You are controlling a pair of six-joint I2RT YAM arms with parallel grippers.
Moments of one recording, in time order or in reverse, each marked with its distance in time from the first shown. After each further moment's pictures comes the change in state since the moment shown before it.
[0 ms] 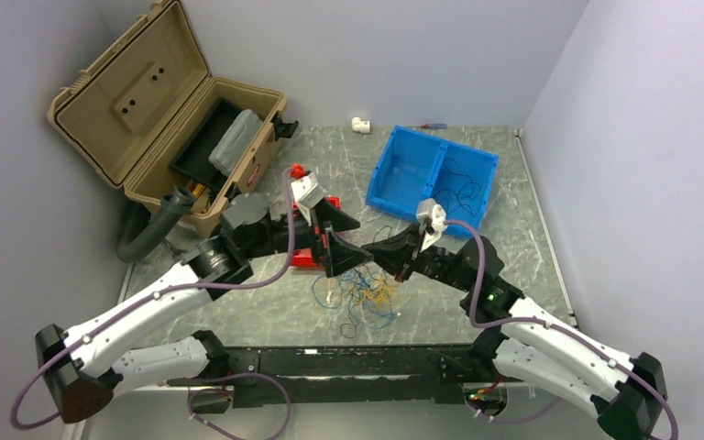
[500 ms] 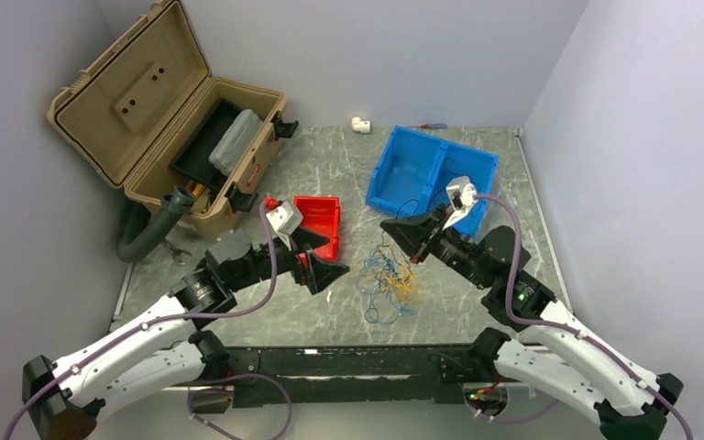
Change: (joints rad) left arm 0.027 -0.269 -0.338 0.024 -0.222 0.004; right arm 0.000 -0.101 0.209 -0.359 0.291 0.085
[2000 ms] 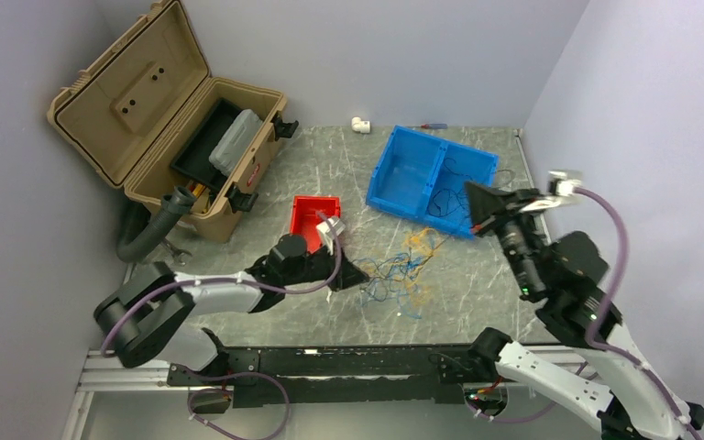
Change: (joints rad) left arm -0.007 0.670 -0.152 0.662 0.179 -0.280; right arm 0.000 -0.071 0.330 -0.346 0.575 -0.030
